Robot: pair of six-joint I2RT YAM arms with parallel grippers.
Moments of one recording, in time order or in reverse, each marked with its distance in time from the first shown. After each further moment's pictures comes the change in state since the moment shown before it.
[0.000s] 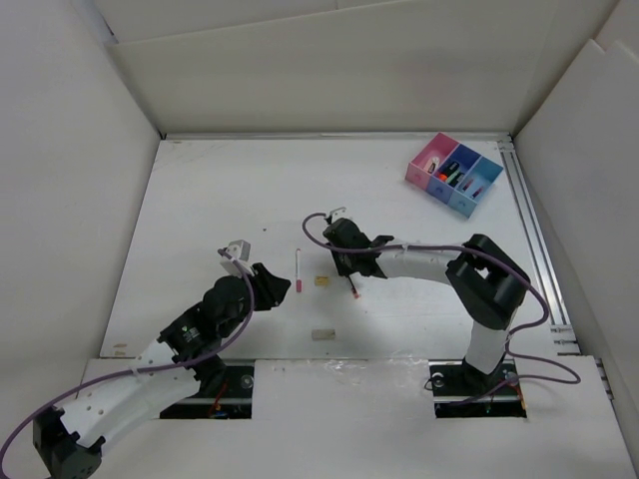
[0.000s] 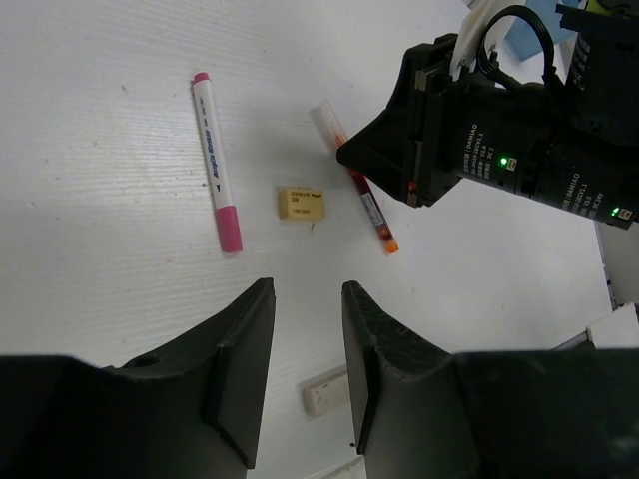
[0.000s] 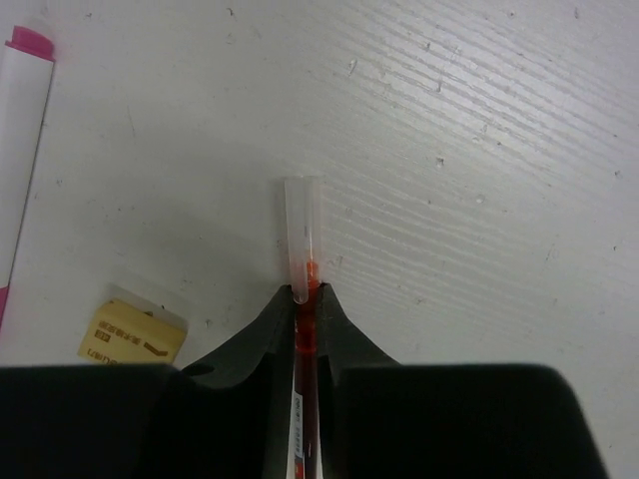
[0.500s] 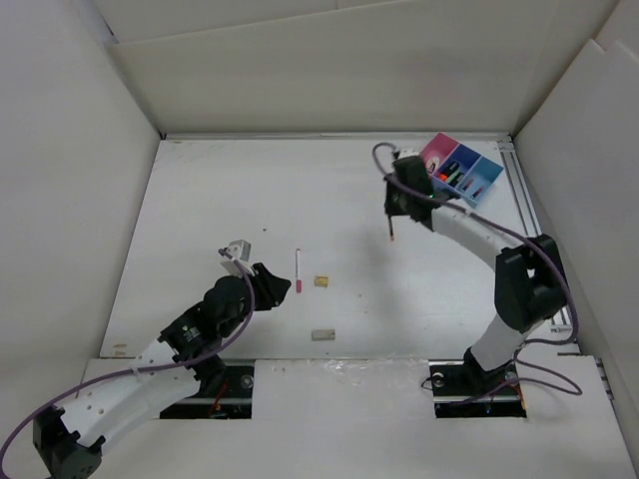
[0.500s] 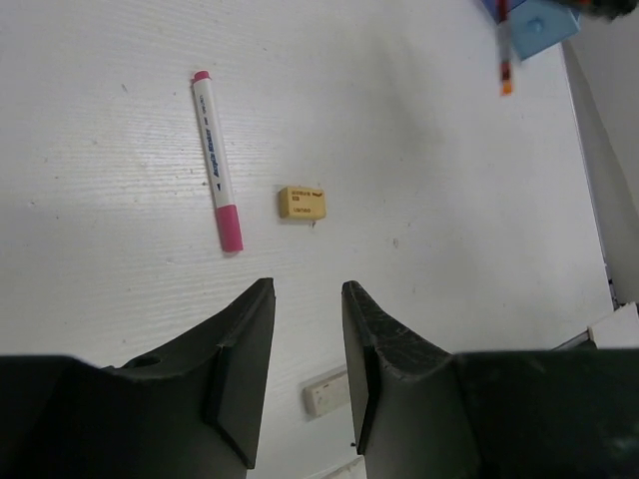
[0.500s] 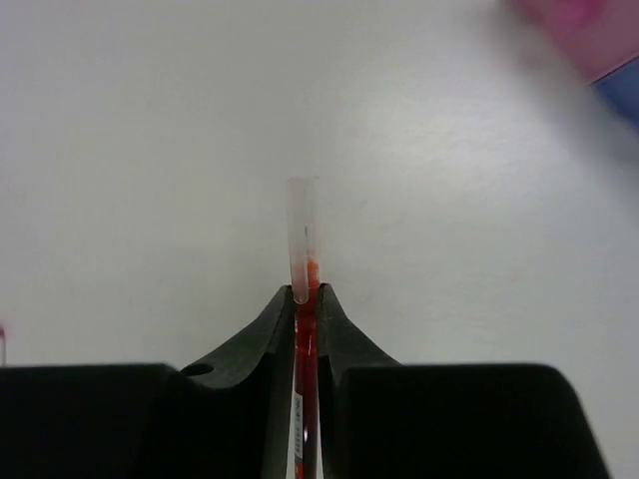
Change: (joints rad) left arm 0.000 0.003 0.000 0.001 0.001 0.000; right arm -0.370 -0.142 0.106 -0.062 -0.097 -0.061
